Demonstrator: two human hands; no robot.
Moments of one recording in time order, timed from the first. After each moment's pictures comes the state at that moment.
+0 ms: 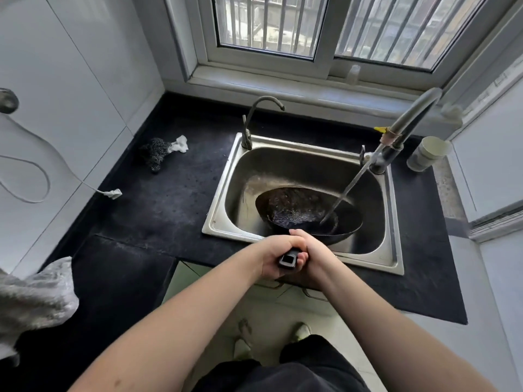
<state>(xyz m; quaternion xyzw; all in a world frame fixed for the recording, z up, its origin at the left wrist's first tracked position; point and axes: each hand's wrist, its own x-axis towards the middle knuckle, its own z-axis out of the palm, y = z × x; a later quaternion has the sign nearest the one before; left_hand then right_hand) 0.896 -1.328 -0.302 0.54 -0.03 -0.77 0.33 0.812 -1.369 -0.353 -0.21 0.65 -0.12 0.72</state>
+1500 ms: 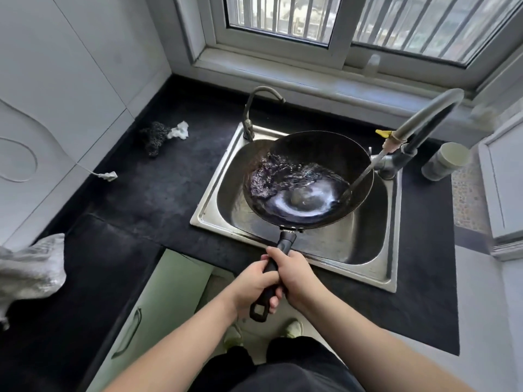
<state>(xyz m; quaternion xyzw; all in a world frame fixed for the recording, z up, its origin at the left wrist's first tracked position) 0.862 -1.284 -0.329 0.55 -0.16 -0.69 0.44 0.786 -1.355 -0.346 -0.39 0.56 -0.10 0.72</state>
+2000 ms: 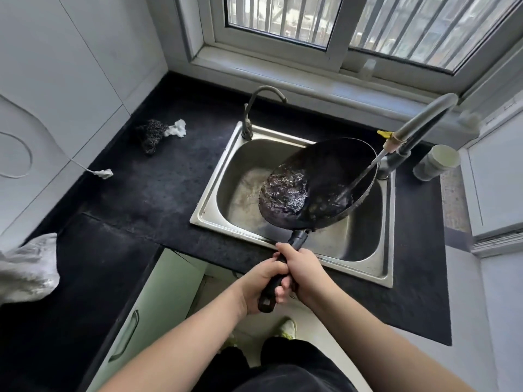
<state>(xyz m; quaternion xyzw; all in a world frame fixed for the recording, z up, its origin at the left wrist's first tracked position) 0.863 -1.288 -0.328 0.43 -0.06 -0.78 0.46 0.784 -1.354 -0.337 -0.39 0.60 -0.10 0.70</state>
